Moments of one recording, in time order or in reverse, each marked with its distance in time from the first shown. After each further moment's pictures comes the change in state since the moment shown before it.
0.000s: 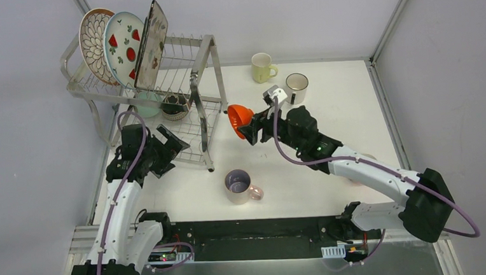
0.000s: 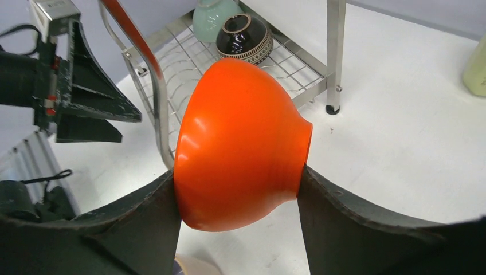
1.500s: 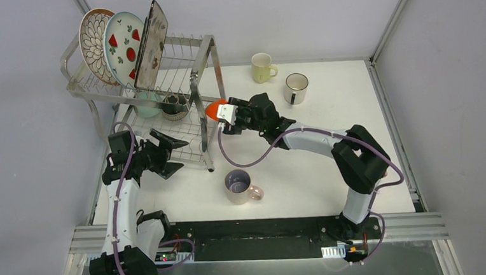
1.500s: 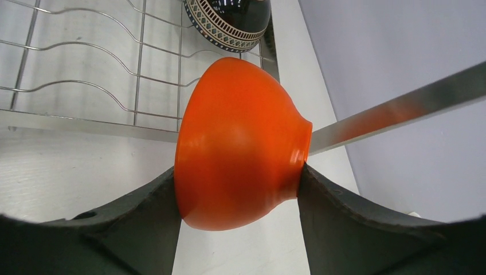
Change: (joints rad) left arm 0.285 0.024 -0.114 0.121 0.489 -0.161; right arm -0.051 0.556 0.283 0.131 -0.243 -0.992
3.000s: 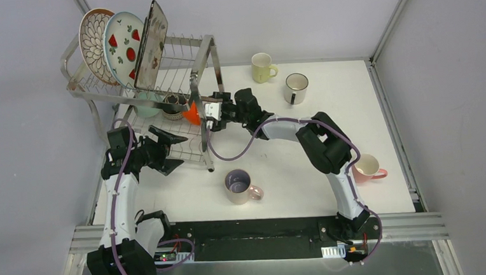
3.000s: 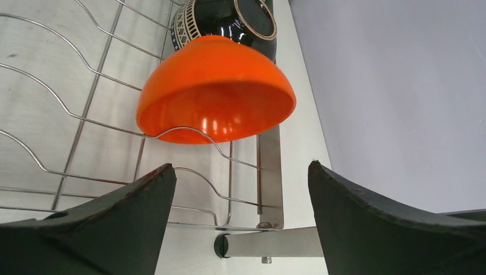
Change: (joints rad) left arm 0.000 0.060 0.035 0.016 0.016 -0.045; right arm -0.028 0.389 0.307 0.142 -0.150 -0.120
